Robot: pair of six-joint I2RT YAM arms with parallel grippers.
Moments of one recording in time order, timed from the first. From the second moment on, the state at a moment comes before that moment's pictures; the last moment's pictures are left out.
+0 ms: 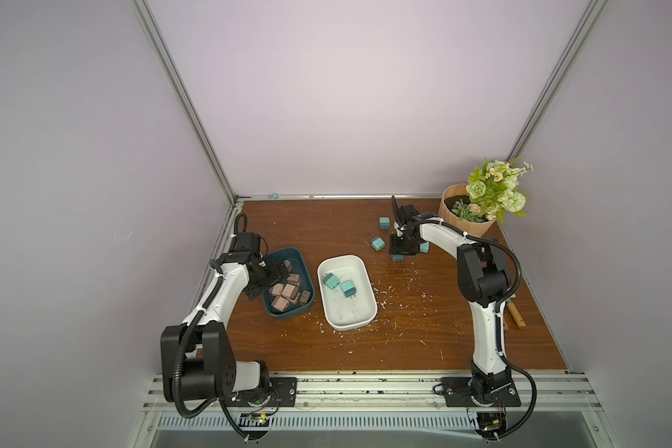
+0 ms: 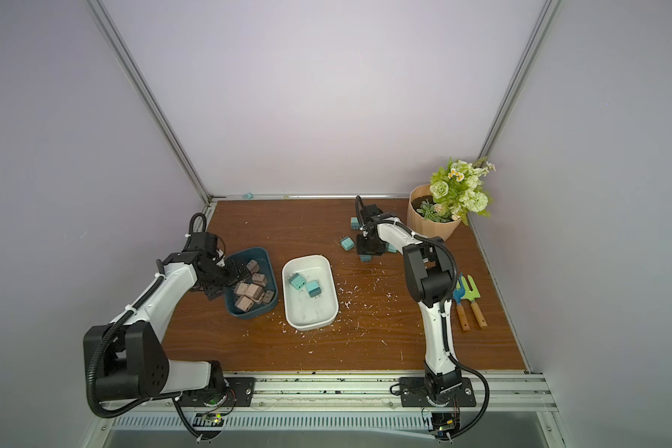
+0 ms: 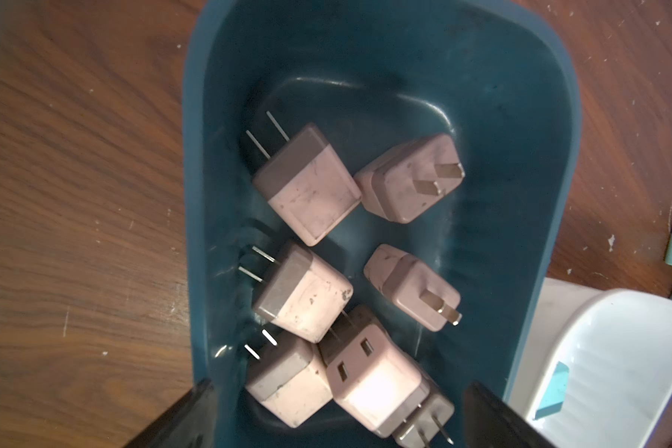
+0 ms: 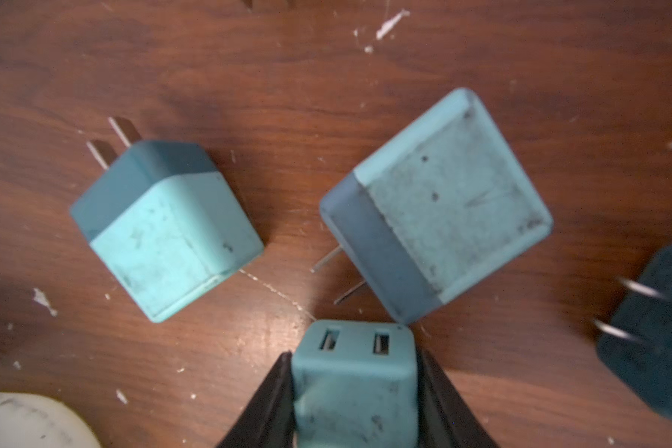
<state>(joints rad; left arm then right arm) 0.08 1.36 0.95 -0.82 0.20 -0.48 0.38 2.18 1.70 -0.77 -0.10 0.32</state>
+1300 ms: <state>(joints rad) 0.08 1.36 0.95 -0.82 0.20 -0.49 0.84 2.15 1.85 -0.95 -0.07 0.30</state>
